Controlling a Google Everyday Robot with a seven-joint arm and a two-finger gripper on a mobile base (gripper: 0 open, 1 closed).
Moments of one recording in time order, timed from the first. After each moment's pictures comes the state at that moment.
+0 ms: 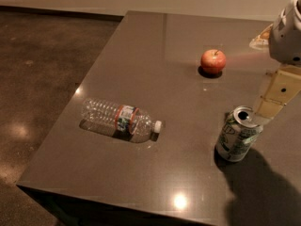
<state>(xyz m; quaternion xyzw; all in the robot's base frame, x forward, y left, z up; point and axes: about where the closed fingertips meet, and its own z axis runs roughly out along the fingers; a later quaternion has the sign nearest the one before) 0.438 -0.217 0.977 -0.60 0.78 -0.03 0.16</state>
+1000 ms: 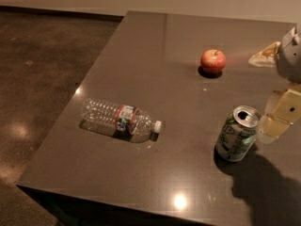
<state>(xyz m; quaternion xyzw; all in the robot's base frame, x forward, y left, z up) 0.413 -0.215 0.957 -0.61 0.77 0.02 0.17</state>
